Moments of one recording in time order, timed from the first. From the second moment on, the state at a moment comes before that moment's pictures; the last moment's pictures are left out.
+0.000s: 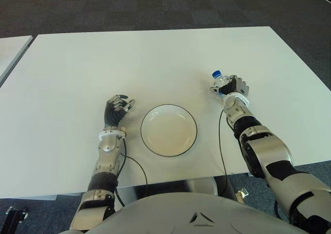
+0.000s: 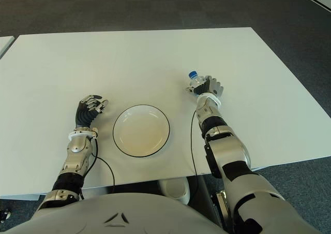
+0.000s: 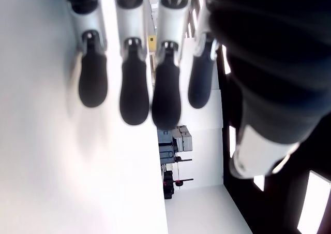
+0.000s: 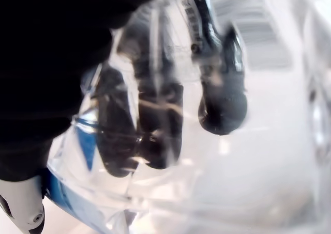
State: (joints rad) left arm -0.02 0.05 0.13 0.50 0.05 -0.40 0.12; right arm -0.70 -0.24 0.19 1.16 -0.51 0.18 -0.50
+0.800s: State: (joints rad) left arm -0.02 0.05 0.13 0.49 0.05 -0.39 0.13; right arm -0.46 -0.20 0.17 0.81 -0.51 -0.01 -0.79
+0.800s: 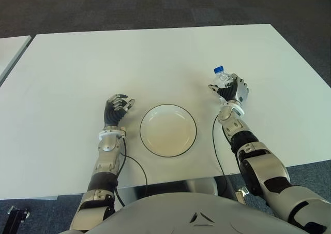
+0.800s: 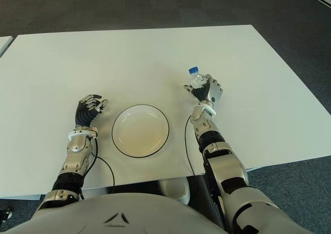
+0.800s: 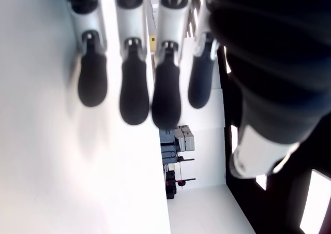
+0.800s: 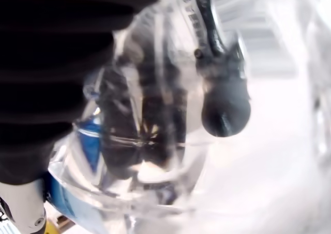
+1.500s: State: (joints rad) left arm -0.02 0.05 0.13 0.49 0.05 -0.39 0.13; right arm -0.27 -0.23 0.25 0.26 -0.53 -0.27 -0.60
